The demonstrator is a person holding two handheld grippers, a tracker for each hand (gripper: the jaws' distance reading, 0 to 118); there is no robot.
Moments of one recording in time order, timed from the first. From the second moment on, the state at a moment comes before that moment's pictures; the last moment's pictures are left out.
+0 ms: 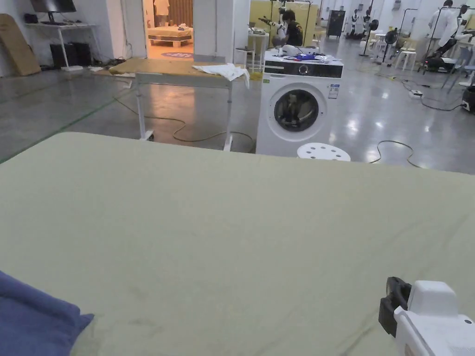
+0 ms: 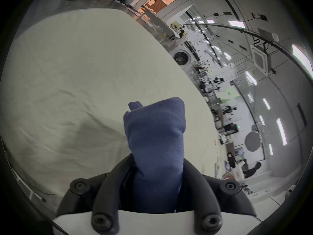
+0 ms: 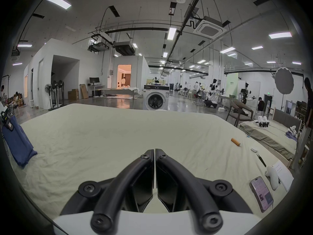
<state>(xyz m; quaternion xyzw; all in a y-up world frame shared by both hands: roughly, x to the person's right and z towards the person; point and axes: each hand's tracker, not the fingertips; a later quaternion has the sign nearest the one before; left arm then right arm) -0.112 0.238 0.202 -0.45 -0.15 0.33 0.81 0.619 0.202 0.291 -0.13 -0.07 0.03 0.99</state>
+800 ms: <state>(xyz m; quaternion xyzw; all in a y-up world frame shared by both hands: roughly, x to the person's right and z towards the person) -0.074 0.270 0.221 -0.40 0.05 0.04 0.92 0.621 0.177 0.292 -0.17 -0.07 0.02 0.98</state>
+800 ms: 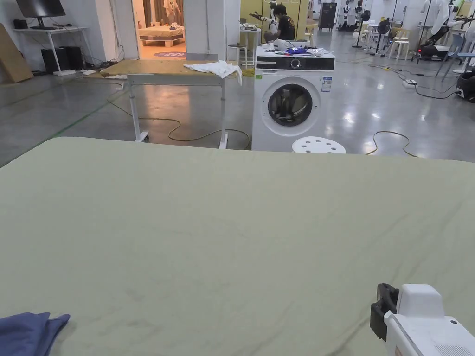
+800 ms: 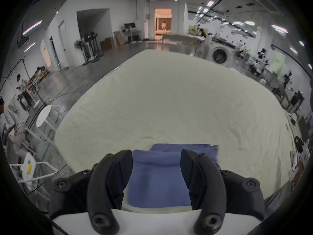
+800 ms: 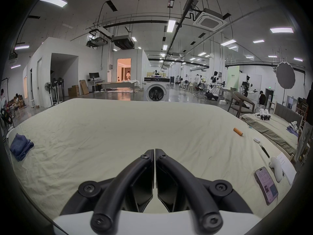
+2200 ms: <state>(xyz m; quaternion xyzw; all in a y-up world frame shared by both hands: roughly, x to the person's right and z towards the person) 0.270 0.229 0.231 -0.07 -0.05 -0.03 1.00 0.592 0.203 0.293 -0.08 -0.09 0.00 0.99</state>
